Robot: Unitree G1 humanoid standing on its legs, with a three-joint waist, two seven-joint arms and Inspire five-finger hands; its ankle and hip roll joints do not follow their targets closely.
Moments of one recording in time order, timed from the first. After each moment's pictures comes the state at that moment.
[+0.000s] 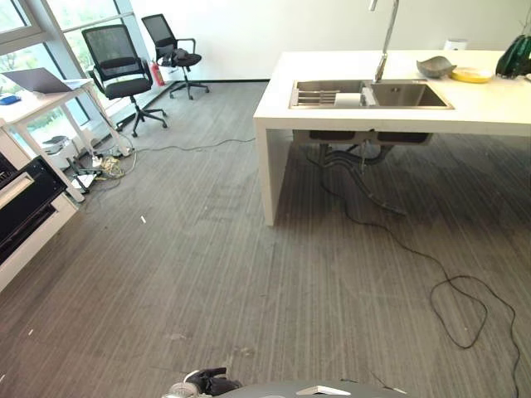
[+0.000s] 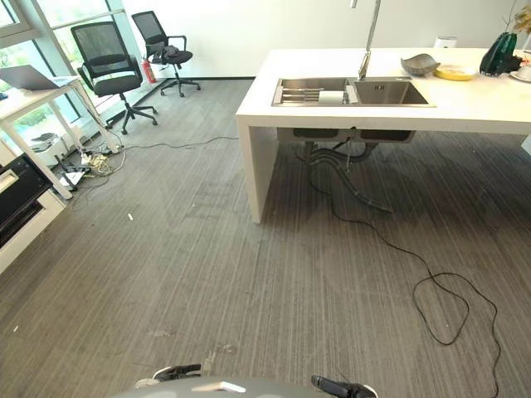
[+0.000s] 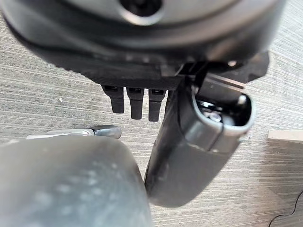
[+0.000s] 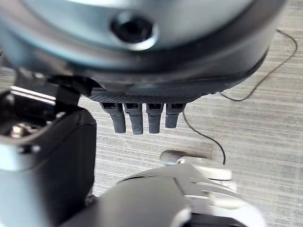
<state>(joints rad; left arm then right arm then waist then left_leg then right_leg) -0.04 0.17 -0.25 1.37 -0.25 -0.02 -0.08 0.01 -0.24 0.22 1.38 0.23 -0.03 0.08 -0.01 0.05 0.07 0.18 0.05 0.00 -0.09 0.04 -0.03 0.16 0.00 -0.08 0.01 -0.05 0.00</state>
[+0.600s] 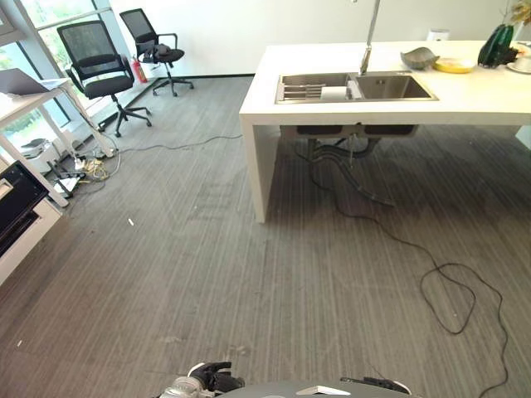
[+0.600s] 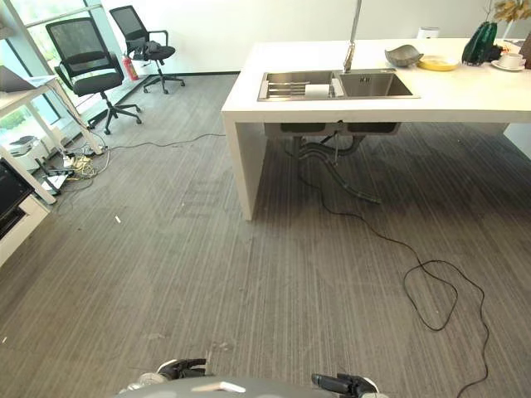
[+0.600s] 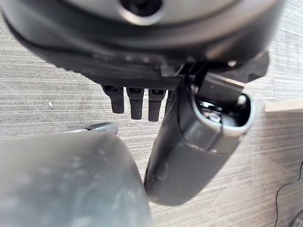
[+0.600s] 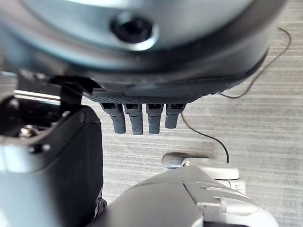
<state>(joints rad) -0.05 0.18 -0.35 1.31 -0.22 -0.03 -0.09 0.02 -0.24 0.10 1.40 0.23 -0.05 0.07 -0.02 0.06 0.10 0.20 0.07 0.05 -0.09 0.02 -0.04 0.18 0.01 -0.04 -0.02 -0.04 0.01</state>
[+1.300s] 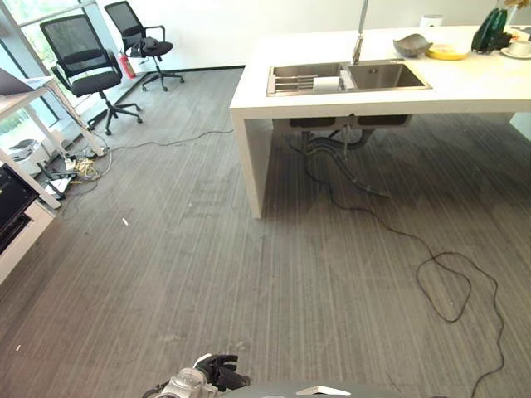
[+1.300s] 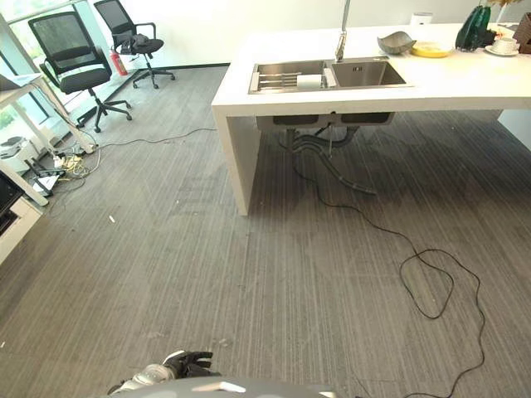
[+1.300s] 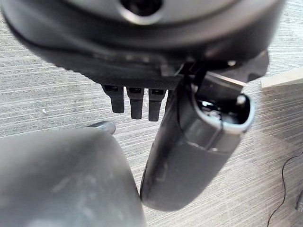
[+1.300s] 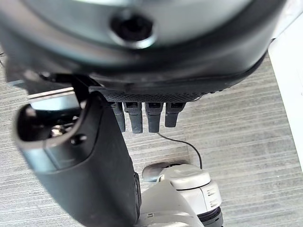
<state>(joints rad) -0.06 0.19 -0.40 1.29 -0.20 -0.03 -0.11 0.06 -0.25 0.11 1.42 0.36 -0.02 0.04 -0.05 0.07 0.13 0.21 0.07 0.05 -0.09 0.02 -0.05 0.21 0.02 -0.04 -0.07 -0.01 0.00</state>
